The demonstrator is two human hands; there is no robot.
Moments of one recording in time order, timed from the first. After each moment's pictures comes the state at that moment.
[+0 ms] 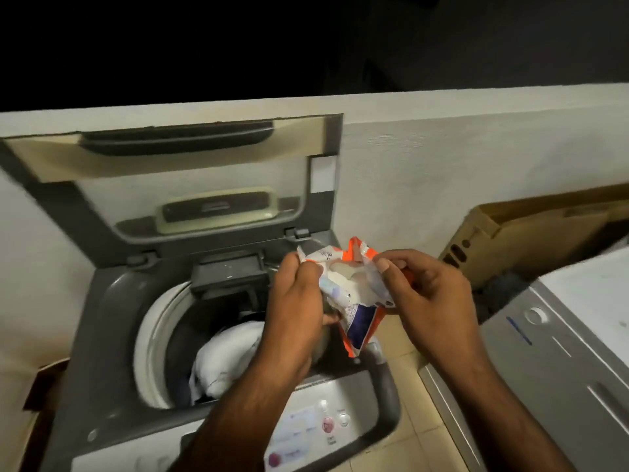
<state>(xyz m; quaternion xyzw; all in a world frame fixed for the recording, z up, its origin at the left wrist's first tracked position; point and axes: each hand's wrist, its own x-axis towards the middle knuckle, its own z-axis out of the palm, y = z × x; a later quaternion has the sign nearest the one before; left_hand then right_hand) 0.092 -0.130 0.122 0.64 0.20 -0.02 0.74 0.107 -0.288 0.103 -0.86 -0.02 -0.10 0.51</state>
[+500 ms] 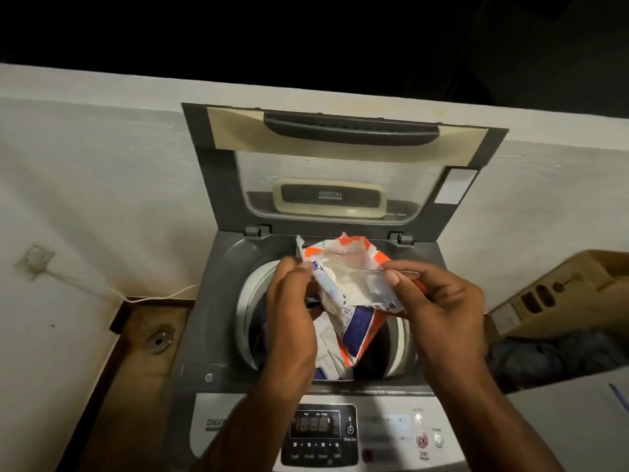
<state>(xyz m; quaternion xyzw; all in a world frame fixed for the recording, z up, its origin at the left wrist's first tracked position) 0.049 0.015 0.090 0.50 0.30 0.14 0.80 0.096 -0.130 0.093 -0.75 -0.06 -0.04 0.66</state>
